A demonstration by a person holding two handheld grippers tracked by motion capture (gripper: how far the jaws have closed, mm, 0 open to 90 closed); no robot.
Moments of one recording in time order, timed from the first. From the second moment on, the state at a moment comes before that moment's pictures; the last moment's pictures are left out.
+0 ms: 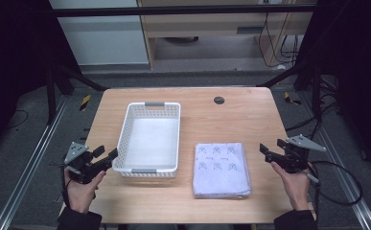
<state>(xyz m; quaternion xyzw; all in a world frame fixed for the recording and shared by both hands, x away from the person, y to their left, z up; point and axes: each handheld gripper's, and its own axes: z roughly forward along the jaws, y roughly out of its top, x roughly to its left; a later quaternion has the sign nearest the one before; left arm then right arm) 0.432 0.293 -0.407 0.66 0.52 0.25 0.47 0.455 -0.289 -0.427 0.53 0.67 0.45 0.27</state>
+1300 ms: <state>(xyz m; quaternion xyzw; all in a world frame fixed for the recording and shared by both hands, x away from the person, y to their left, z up) 0.440 0.153 -0.390 0.74 0.41 0.20 0.49 0.476 -0.255 -0.390 0.50 0.70 0.45 0.26</state>
